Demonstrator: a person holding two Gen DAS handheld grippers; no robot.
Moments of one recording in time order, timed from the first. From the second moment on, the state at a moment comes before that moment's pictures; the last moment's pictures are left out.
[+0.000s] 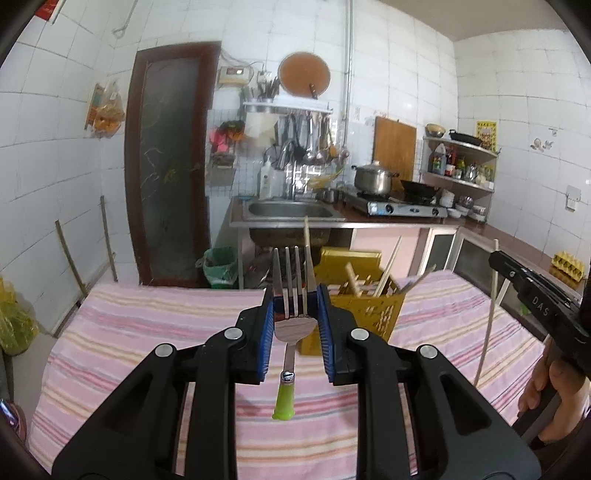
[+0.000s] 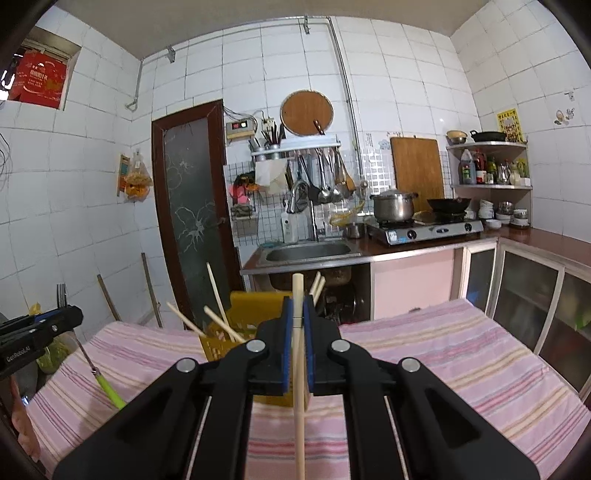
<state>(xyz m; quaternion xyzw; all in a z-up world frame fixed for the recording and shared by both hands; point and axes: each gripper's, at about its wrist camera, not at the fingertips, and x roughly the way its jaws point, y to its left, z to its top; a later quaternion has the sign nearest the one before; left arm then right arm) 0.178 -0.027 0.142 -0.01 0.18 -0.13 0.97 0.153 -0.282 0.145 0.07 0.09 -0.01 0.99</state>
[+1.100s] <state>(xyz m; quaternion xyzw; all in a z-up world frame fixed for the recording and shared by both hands) 0.255 -0.073 0.082 -0.03 0.31 -0.17 0.94 0.203 -0.320 0.157 0.07 0.10 -0.04 0.99</state>
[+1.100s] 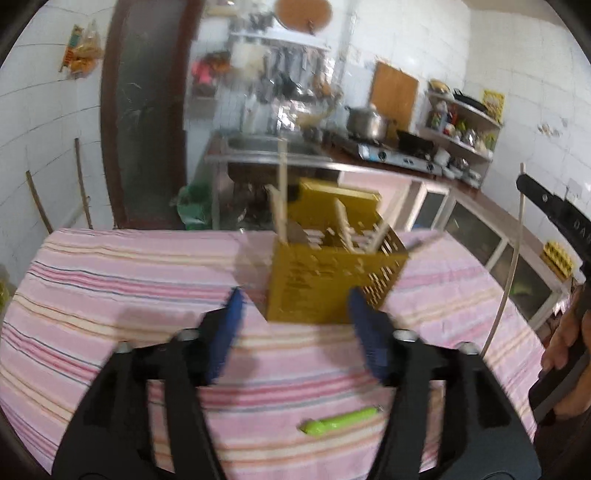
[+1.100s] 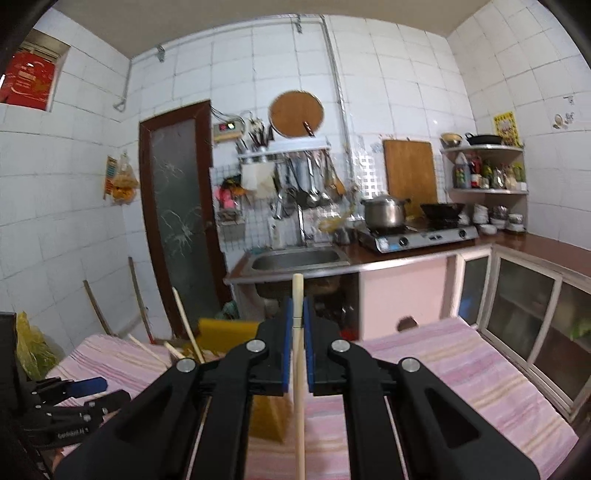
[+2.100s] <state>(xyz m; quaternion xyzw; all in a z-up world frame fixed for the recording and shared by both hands) 0.243 -0.238 -0.052 0.20 0.43 -0.39 0.79 0.146 -0.406 0.089 0.11 0.22 -0.11 0.96</state>
